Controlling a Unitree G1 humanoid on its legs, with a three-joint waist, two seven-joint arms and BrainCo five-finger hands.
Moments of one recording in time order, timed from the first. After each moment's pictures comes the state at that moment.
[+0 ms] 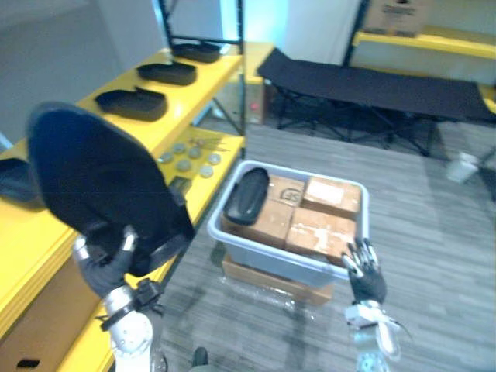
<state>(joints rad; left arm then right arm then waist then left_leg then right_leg) 0.36 -0.01 0.24 -0.39 -0.10 -0.39 0.50 0.18 -0.03 0.03 0.11 0.57 -0.23 0.12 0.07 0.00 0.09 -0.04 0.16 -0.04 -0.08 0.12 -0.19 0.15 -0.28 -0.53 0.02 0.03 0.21</state>
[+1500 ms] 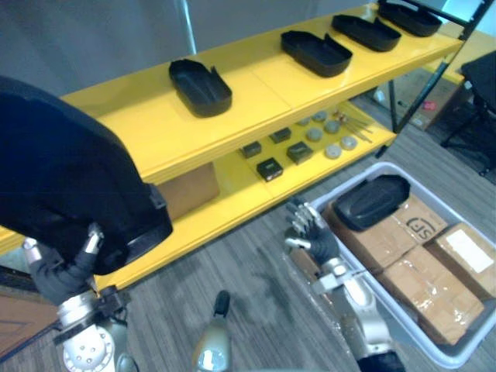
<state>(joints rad) 0.38 -0.02 0.33 -0.46 -0.19 -0.41 0.19 0.06 -0.14 0.14 0.05 0.38 -0.20 0.30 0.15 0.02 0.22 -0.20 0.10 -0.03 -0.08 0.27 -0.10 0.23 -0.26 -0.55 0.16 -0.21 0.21</state>
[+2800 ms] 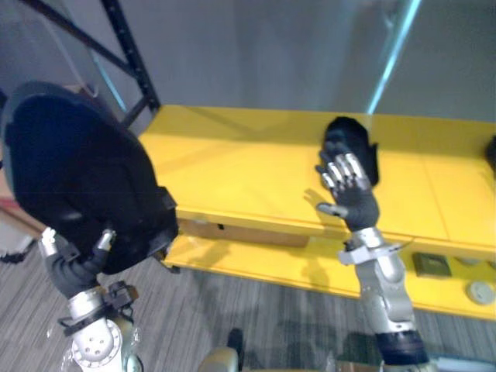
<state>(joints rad) 0.31 0.00 0.27 -0.43 -0.12 -0.36 0.12 -0.04 -0.16 -0.04 -0.17 0.44 -0.31 0.21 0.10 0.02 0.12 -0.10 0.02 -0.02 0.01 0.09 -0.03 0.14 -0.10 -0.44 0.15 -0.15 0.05</state>
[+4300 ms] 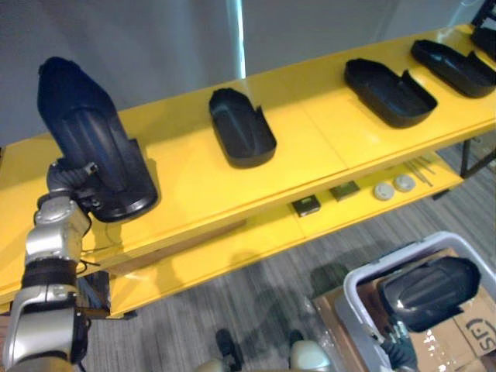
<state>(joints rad) -0.57 0.74 0.14 0.60 -0.60 0.27 0.22 0.46 -0.08 -0.25 0.41 0.30 -0.22 0.00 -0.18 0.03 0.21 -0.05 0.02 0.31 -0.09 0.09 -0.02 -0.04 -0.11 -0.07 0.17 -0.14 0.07</state>
